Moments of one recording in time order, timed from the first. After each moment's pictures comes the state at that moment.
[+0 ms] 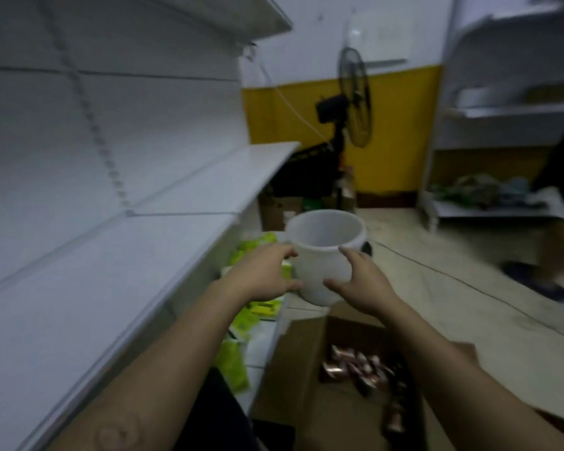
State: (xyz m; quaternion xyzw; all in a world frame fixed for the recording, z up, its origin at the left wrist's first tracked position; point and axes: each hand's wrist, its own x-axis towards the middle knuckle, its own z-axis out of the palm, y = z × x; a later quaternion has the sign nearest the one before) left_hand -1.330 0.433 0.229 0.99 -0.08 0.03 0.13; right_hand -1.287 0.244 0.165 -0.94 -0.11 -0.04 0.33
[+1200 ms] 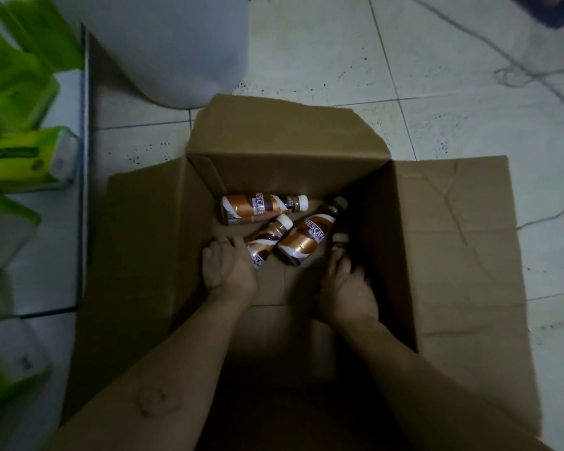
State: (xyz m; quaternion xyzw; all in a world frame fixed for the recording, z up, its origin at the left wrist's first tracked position) left_hand -1.108 0.323 -0.336 0.96 -0.01 -0.26 -0.05; right_hand -1.176 0.160 -0.320 -0.90 0.26 0.33 0.16
